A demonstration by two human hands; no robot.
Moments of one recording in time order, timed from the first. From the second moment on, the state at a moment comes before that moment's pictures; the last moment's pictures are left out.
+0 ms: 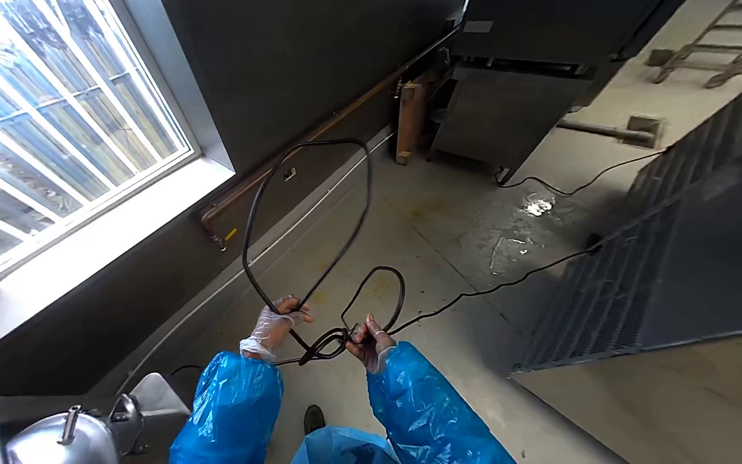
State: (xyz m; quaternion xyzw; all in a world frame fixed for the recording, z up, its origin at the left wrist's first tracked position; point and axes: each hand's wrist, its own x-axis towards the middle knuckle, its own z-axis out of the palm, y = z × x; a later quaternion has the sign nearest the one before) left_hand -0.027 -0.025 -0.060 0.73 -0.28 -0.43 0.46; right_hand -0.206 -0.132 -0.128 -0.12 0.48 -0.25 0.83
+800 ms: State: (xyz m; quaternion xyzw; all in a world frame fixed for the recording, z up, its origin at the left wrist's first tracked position) left_hand -0.137 0.027 -0.121 0.73 -0.22 -0.47 0.44; right_hand -0.235 -0.103 -0.183 -0.38 0.52 -0.13 0.76
